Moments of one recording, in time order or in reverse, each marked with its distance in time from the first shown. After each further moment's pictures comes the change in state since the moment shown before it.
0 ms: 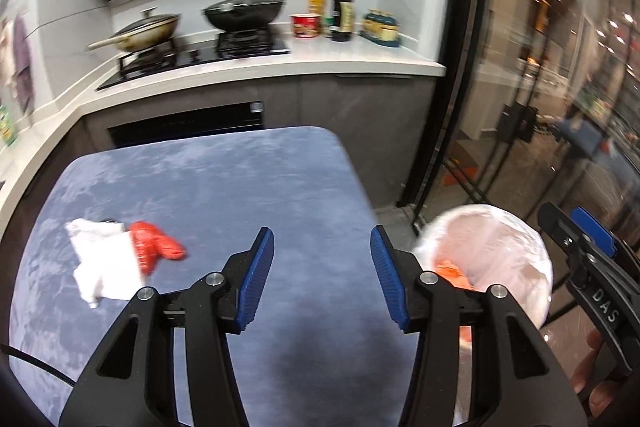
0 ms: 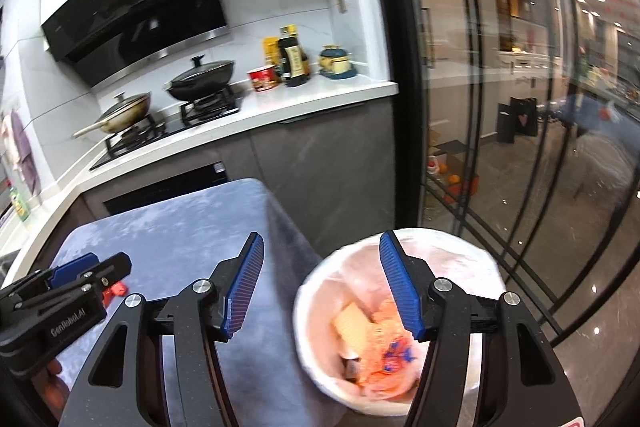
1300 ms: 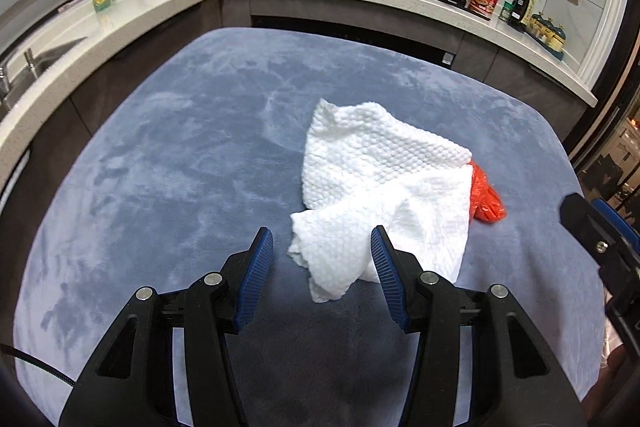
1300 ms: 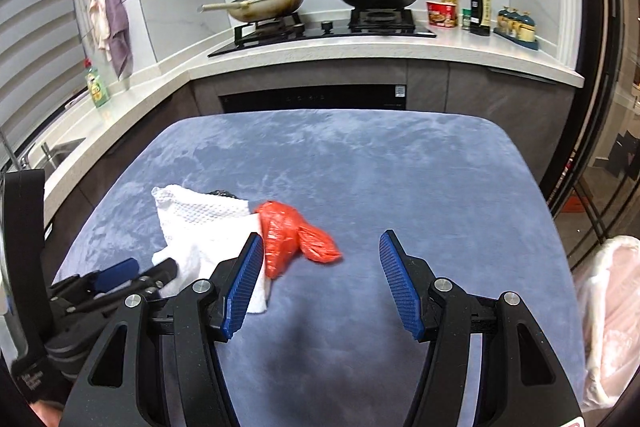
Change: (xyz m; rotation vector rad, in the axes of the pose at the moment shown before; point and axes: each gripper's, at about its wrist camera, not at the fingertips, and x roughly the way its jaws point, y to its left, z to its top) left arm 0.057 0.277 -0.076 -0.326 0.179 0.236; right arm 0.091 0.293 -0.071 -0.288 0.230 0.308
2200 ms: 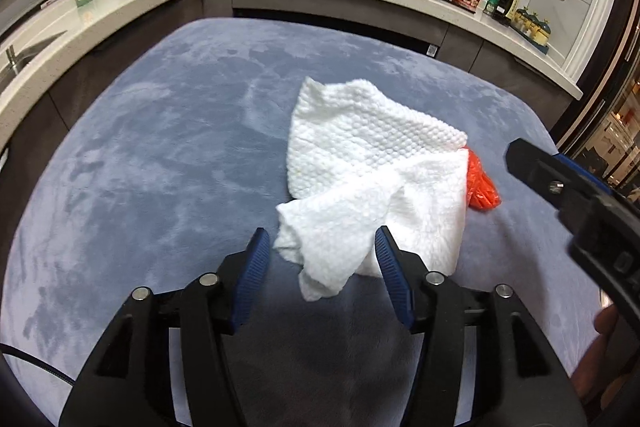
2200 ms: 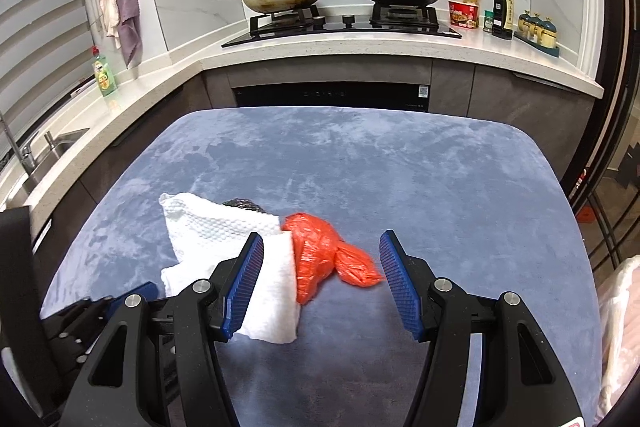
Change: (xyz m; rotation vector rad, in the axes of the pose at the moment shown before) left arm 0.014 0.003 -0.007 0.016 0.018 -0.065; right arm 0.028 0.024 0.010 -0.032 0.015 0.021
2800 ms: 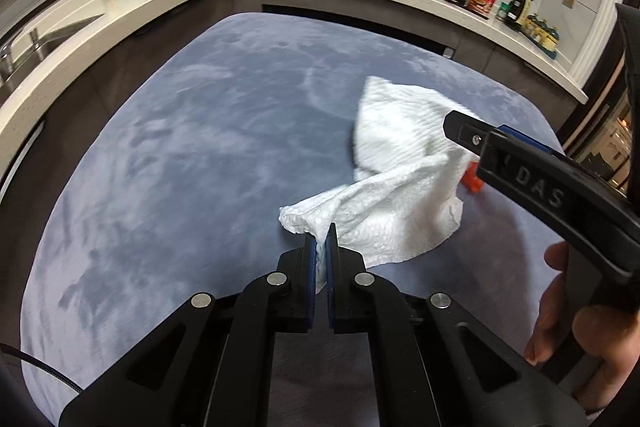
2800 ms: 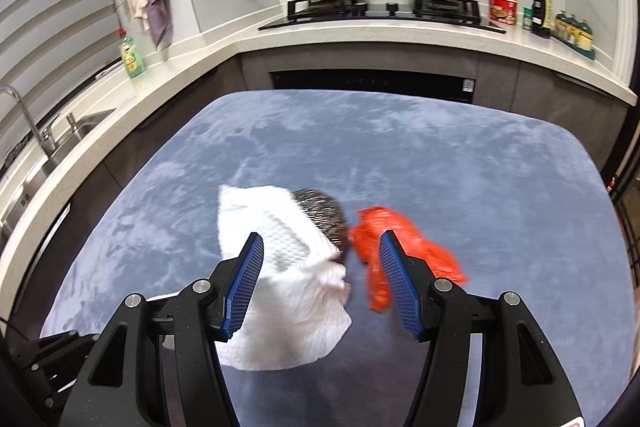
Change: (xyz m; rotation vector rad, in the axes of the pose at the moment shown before) left arm -0.043 0.047 -0.026 -0.038 0.003 0.038; right arm 0.031 0.049 -0.006 -0.053 0.041 0.104
